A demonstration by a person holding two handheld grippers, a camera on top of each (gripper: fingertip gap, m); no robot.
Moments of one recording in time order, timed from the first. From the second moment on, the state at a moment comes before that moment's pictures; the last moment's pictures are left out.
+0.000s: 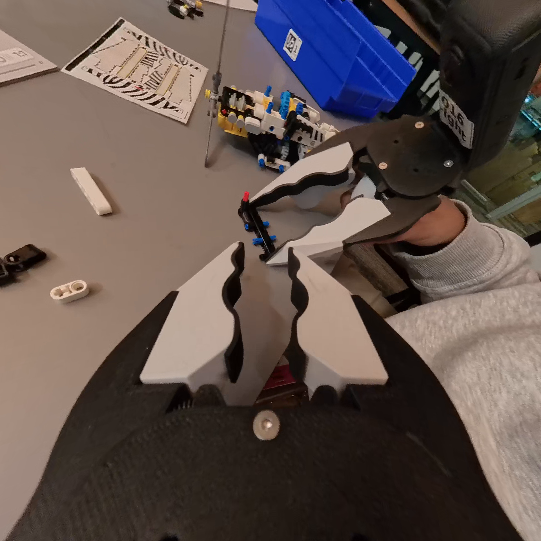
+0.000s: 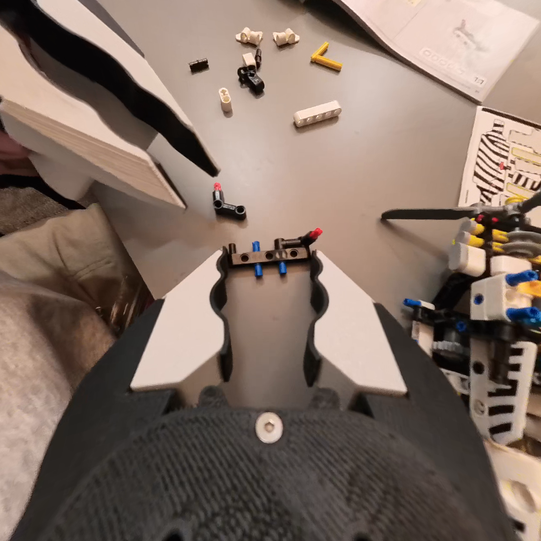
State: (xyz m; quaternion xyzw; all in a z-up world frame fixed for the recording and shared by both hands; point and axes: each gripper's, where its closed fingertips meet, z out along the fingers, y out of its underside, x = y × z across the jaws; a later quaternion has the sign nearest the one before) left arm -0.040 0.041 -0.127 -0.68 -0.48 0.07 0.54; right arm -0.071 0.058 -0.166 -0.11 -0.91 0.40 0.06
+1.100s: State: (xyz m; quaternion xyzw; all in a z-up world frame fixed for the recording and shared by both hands) left arm -0.002 0.081 -0.095 -0.75 -0.17 0.42 0.49; right arm -0.007 0.061 -0.112 -0.15 -0.85 0.37 -0.34
